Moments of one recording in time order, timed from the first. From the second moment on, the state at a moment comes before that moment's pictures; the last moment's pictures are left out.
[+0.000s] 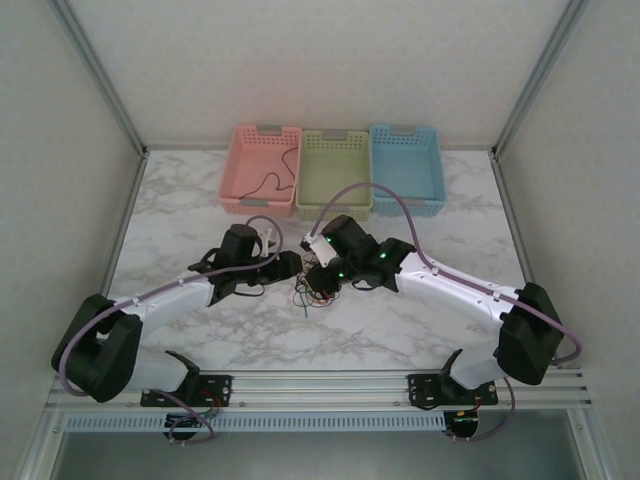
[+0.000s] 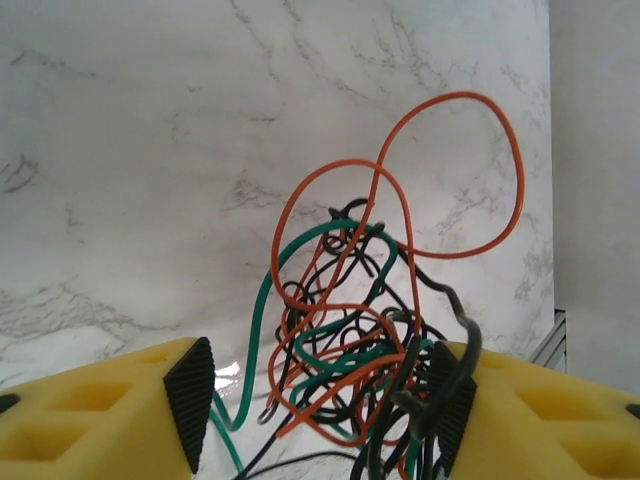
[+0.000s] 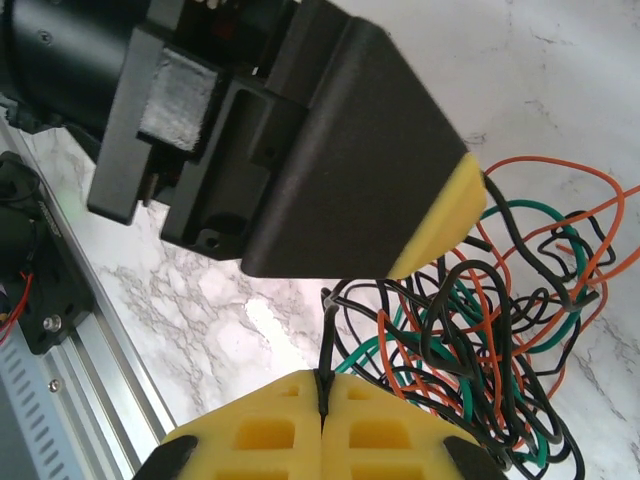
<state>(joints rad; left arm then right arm) -0.55 1.34 0.63 0.01 0.45 -0.78 0.93 1.44 1.11 -0.55 -0.27 0.20</state>
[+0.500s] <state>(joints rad) -0.55 1.37 0.66 0.04 0.46 -0.75 0.93 1.43 1.11 -0.58 -0.27 0.19</state>
